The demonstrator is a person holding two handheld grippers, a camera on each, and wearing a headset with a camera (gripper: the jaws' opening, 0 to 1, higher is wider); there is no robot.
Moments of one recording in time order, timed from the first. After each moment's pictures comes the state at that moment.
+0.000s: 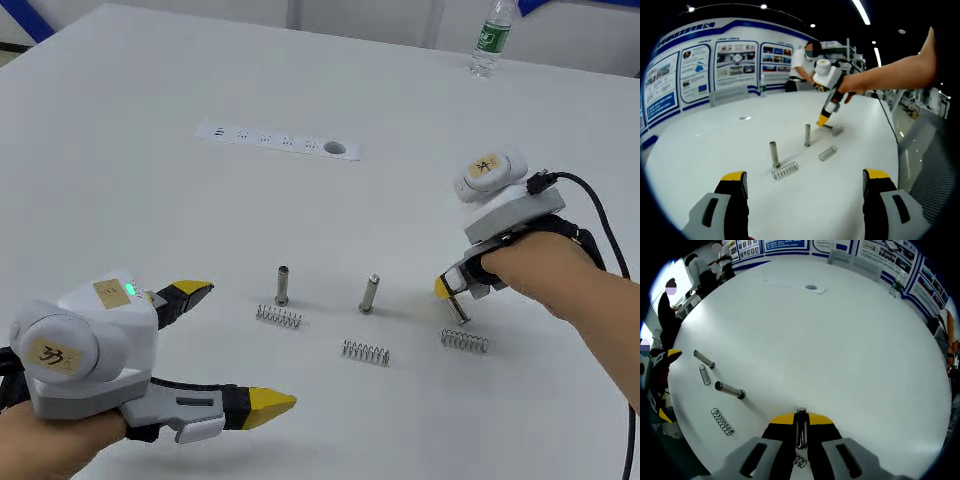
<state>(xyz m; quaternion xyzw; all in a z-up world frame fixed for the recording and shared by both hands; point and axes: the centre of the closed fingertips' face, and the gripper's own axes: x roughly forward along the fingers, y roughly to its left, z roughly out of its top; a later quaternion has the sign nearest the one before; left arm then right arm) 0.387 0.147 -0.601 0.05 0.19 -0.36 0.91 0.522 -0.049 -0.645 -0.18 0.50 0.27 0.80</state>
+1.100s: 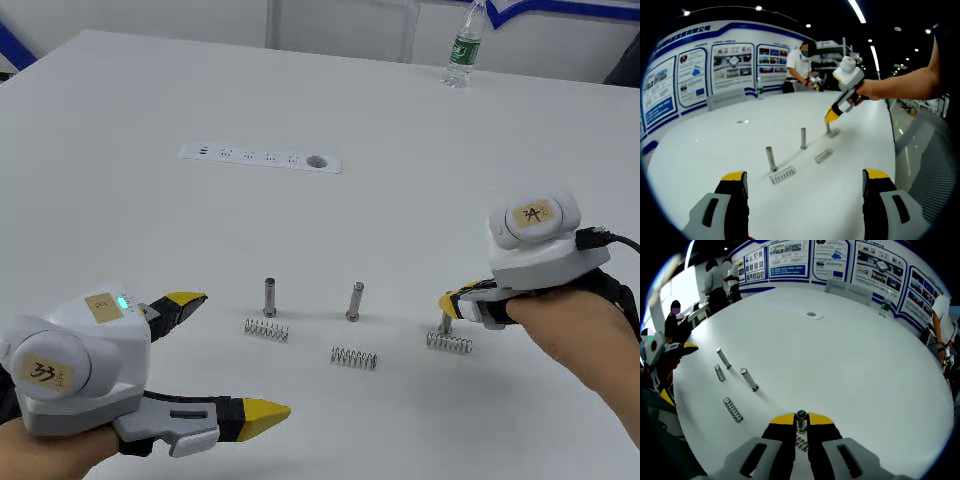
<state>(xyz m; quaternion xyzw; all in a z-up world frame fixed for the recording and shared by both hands) 0.381 0.143 -0.592 0.06 0.18 -0.36 0.91 0.496 -0.059 -0.618 -0.15 0.39 0.29 0.86</state>
